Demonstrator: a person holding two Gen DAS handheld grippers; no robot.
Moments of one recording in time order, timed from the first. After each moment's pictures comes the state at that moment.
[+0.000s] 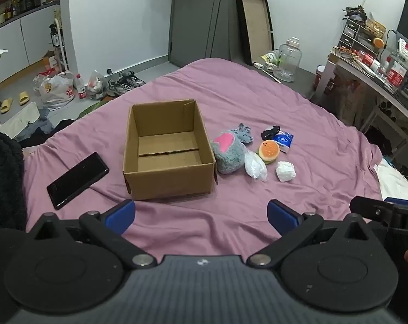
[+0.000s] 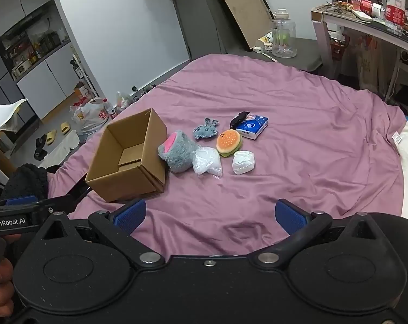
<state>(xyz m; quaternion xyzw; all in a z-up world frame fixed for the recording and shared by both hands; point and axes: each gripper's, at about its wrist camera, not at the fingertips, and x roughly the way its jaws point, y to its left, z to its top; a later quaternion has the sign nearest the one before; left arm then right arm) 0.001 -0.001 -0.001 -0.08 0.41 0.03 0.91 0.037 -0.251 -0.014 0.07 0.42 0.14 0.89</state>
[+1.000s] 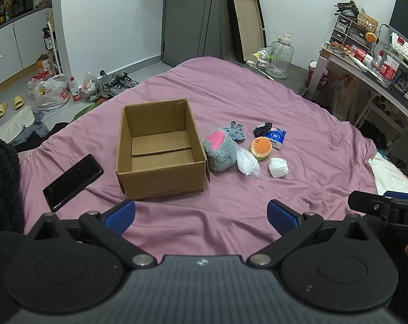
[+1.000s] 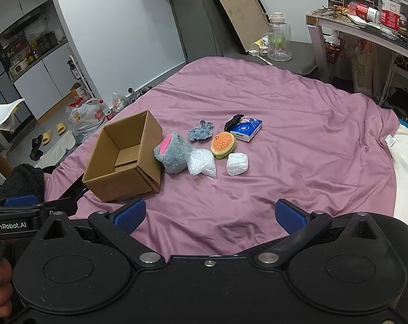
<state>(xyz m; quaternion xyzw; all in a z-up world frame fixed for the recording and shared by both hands) -0.004 -0.012 0.000 -0.06 0.41 0.02 0.91 0.033 -0.255 -0.006 0.06 0.41 0.13 0.90</state>
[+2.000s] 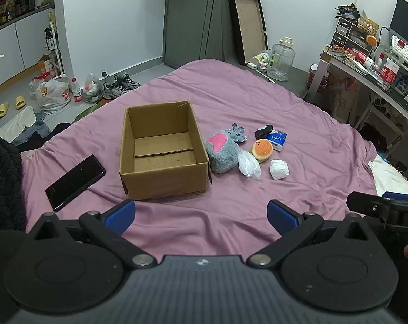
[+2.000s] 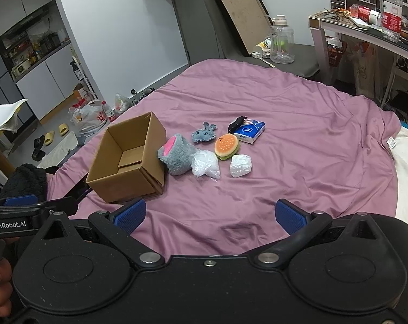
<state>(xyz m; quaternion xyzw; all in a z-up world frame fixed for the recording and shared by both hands) -0.008 -0.008 0.004 -0.06 0.41 0.02 0.91 0.030 -0.253 -0.001 0.06 0.41 0.14 0.90</state>
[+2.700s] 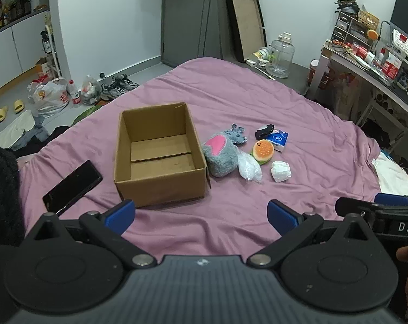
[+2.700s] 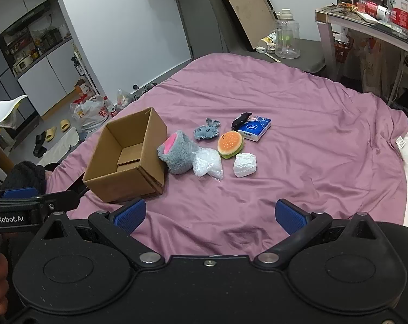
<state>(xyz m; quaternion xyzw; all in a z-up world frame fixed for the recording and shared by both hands) 0.014 -0.016 0.000 -0.05 0.42 0.01 0.91 0.049 -0.247 -0.017 0.06 0.41 0.14 0.90</state>
